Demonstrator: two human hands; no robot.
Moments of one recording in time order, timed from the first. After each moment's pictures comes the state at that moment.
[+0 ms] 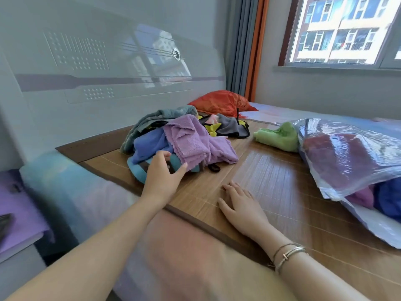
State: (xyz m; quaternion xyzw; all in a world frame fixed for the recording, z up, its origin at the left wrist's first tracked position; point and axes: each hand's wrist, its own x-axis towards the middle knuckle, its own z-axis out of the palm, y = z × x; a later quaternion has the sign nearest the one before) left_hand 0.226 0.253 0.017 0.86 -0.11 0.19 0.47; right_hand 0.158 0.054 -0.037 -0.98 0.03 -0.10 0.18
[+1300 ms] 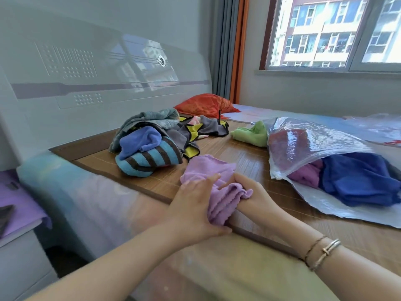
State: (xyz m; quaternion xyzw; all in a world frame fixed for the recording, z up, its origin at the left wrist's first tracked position) left_hand 0.079 0.192 0.014 0.87 -0.39 0.18 0.22; right_hand 0.049 0.014 0.014 -0.84 -0.08 -0.17 0.50
